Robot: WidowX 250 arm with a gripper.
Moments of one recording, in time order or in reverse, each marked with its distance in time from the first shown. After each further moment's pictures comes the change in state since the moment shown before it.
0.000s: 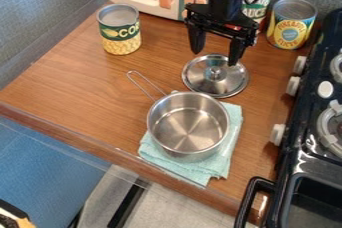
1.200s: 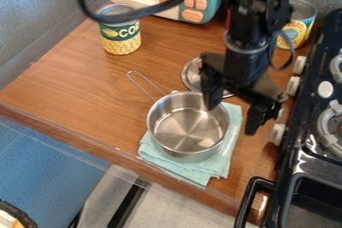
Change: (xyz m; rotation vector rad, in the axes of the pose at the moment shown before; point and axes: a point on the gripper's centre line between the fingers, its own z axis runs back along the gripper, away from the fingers) arm -0.103 -0.077 0.017 -0.035 -0.038 -0.221
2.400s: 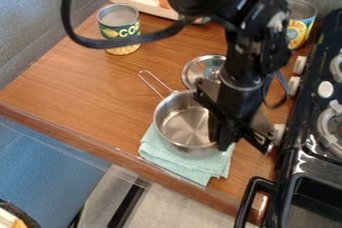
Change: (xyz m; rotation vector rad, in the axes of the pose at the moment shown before) arm -0.020 -0.006 -0.013 0.049 0.026 -0.075
